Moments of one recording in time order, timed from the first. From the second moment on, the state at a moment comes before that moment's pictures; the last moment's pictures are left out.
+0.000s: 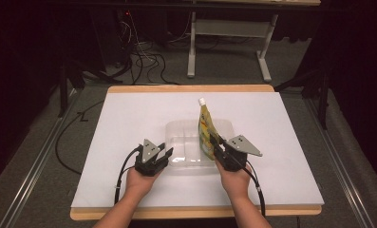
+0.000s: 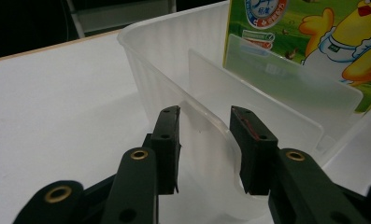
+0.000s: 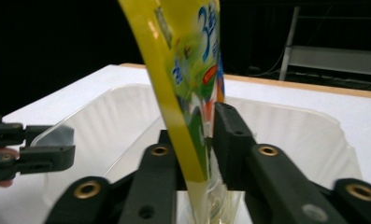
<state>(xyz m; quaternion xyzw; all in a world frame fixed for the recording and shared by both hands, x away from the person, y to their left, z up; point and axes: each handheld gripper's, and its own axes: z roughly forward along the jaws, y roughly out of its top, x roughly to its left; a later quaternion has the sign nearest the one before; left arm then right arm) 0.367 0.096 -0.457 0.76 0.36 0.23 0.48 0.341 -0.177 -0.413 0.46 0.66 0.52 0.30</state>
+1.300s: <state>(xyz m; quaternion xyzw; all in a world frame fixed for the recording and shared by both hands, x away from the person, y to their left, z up) 0.339 0.233 -0.451 0.74 0.45 0.24 0.44 0.300 -0.355 -0.426 0.50 0.65 0.48 0.32</state>
